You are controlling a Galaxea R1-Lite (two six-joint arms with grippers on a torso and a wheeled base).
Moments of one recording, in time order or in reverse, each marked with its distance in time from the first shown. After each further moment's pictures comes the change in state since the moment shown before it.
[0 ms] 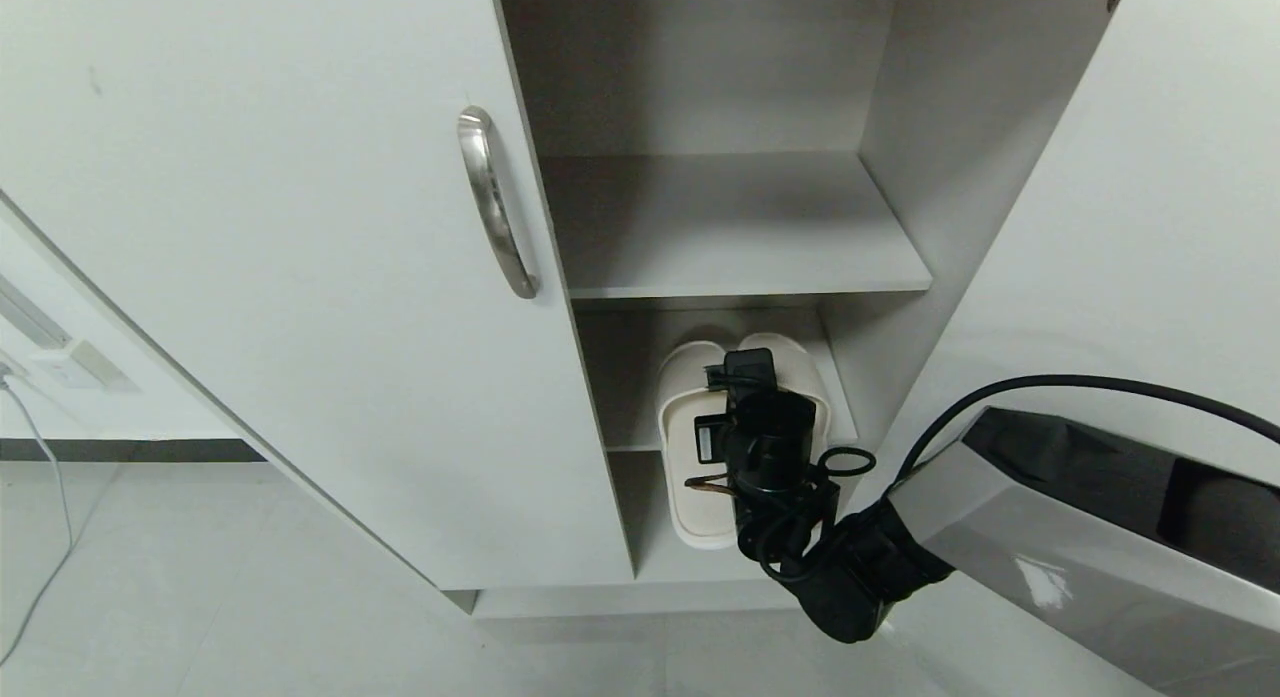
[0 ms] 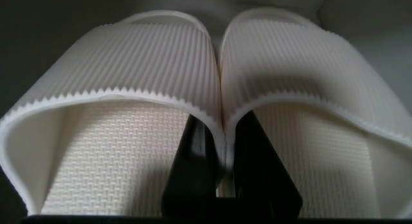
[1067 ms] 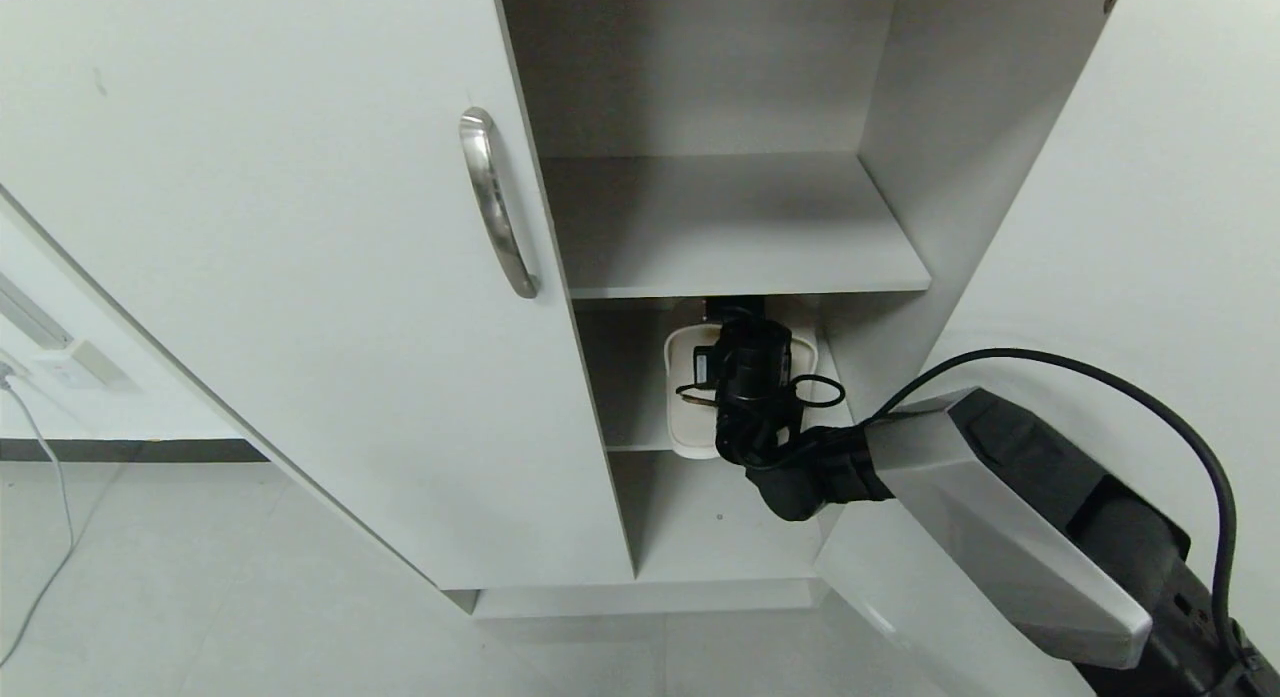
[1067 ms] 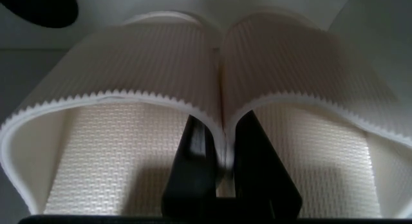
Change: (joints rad) left arm 0.000 0.000 0.000 0.000 0.002 -0.002; right arm -0.108 0.198 -0.606 0.355 0.004 0.022
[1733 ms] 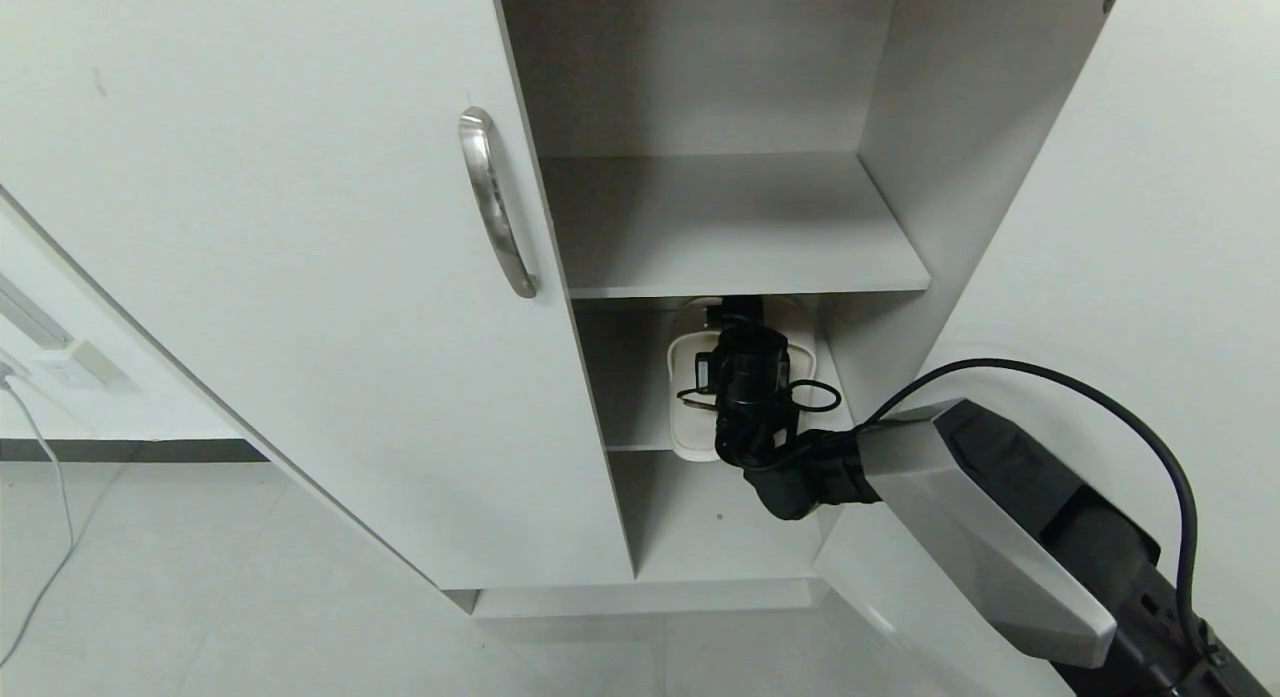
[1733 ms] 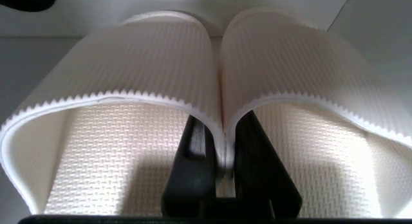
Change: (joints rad) left arm 0.000 0.000 0.000 0.000 0.000 0.000; right arm -0.014 0.056 -0.068 0.029 0.001 0.004
